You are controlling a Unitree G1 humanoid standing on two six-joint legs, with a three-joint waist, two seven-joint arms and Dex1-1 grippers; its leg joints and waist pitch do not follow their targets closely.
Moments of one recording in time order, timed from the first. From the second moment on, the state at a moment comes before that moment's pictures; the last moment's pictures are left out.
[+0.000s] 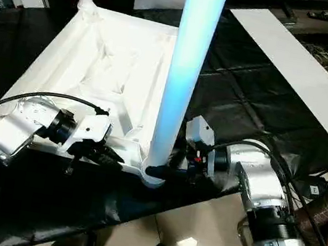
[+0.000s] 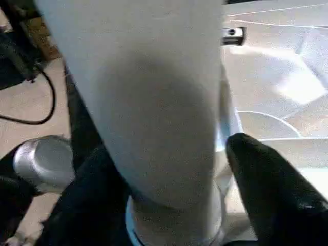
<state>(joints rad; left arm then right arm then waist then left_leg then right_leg) -0.60 0.51 -0.37 0.36 -0.04 0.07 -1.44 -0.51 -0.44 0.19 0.36 0.25 0.11 1.47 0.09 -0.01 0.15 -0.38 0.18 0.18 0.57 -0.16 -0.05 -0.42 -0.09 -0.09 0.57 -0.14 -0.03</state>
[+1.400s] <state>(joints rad) -0.50 0.17 -0.20 0.17 0.08 0.57 -0.73 -0.48 0.00 -0.02 0.25 0.07 0.42 0.41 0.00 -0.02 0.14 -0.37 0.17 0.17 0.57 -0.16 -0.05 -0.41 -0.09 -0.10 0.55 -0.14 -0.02</state>
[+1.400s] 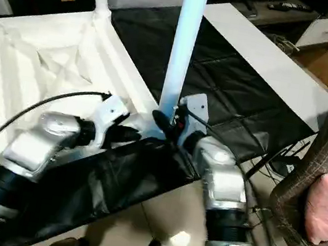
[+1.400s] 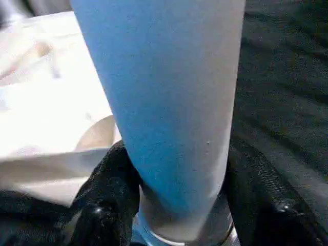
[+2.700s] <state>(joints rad) -0.56 0.54 -0.34 0.29 -0.06 0.20 -1.44 -0.44 -0.46 0.14 0.26 0.28 0.19 1.40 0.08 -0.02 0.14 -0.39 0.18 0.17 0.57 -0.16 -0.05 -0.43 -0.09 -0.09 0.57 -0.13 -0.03</state>
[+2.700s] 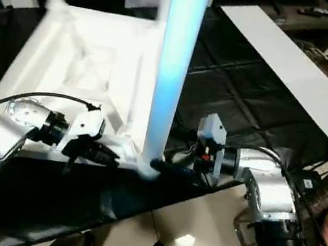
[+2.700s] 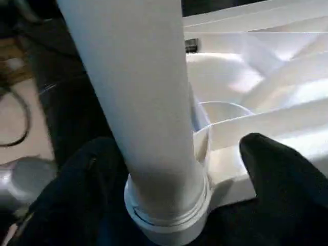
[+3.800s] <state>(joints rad) -0.55 0.53 -0.33 0.26 -0.06 0.24 -1.42 -0.44 -0.42 0.19 0.26 0.29 0.26 1.41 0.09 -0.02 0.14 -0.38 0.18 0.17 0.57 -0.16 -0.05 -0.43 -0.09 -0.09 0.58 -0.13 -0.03</state>
